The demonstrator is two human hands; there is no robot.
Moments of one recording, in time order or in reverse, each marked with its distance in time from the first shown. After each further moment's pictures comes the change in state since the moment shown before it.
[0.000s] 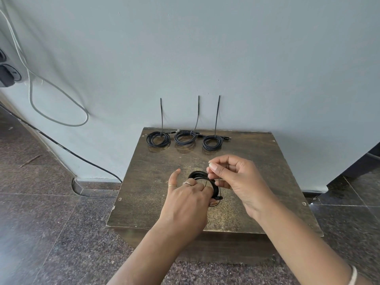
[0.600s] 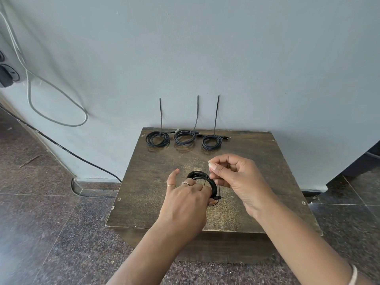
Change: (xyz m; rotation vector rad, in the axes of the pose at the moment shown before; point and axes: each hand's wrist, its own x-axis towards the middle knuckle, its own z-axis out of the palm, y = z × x) left_hand 0.000 0.000 0.000 0.000 -0.005 -0.013; right_hand 0.000 0.000 -0.001 -0.015 0.006 -0.019
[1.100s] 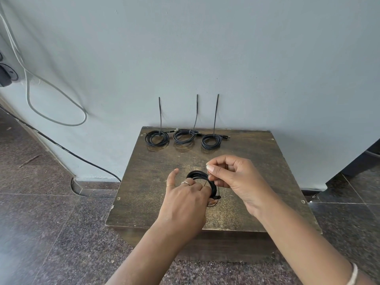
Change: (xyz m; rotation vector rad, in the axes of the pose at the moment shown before) left_hand -0.001 0.001 0.000 0.019 -0.005 0.004; right_hand -0.001 -0.001 -0.002 -0.052 -0.034 0.052
